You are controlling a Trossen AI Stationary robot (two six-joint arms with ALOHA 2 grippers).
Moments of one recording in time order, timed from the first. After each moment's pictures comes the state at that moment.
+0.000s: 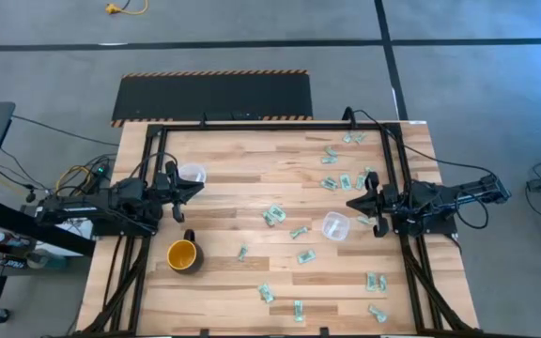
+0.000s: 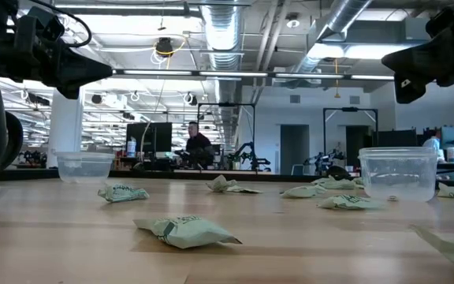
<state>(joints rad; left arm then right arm) 0.06 0.01 0.02 0.04 -0.19 -0.05 0.22 0.03 0.01 0.04 0.18 0.08</state>
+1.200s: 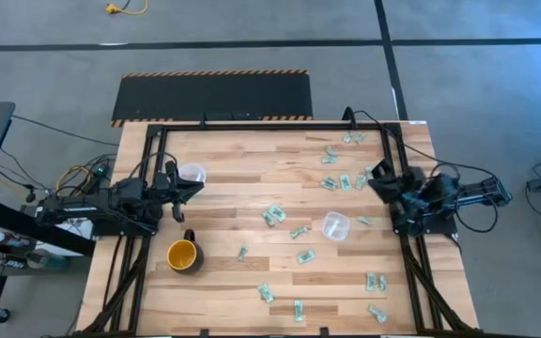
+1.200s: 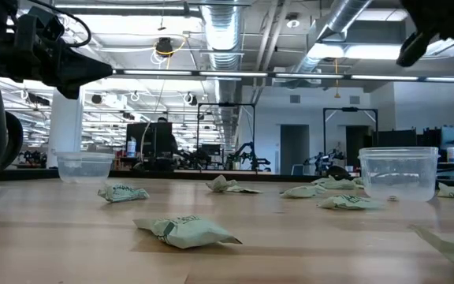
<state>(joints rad) 0.06 0.01 0.01 0.06 -0.19 -0.06 0.18 0.03 0.01 0.59 0.20 0.22</state>
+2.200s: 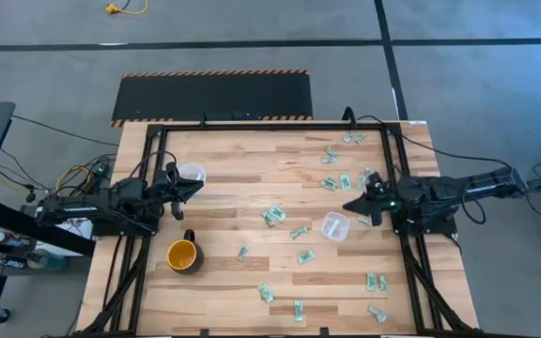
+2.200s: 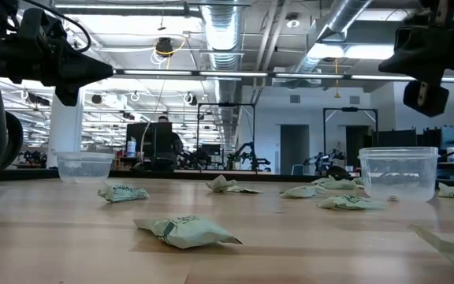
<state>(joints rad) 0.06 0.01 0.02 0.06 -0.22 -0.24 0.18 0.39 0.28 -0.23 0.09 0.91</state>
